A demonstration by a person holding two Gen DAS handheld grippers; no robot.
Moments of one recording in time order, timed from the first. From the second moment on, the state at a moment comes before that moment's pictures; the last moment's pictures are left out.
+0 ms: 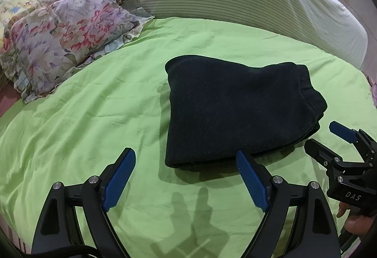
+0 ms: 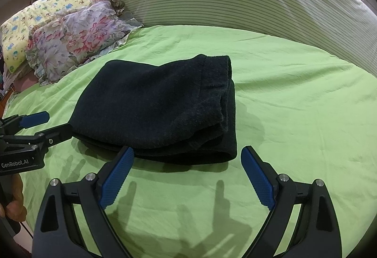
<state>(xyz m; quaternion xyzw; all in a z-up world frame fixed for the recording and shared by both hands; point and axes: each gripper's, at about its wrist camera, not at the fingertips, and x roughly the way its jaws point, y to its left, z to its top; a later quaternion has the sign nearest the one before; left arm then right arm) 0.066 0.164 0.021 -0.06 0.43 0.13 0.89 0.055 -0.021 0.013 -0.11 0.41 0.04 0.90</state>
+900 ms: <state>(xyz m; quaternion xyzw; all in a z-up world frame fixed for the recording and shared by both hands) 0.071 0.161 0.030 -0.05 0.42 0.13 0.90 0.055 -0.021 0.027 -0.10 0.39 0.04 0.91</state>
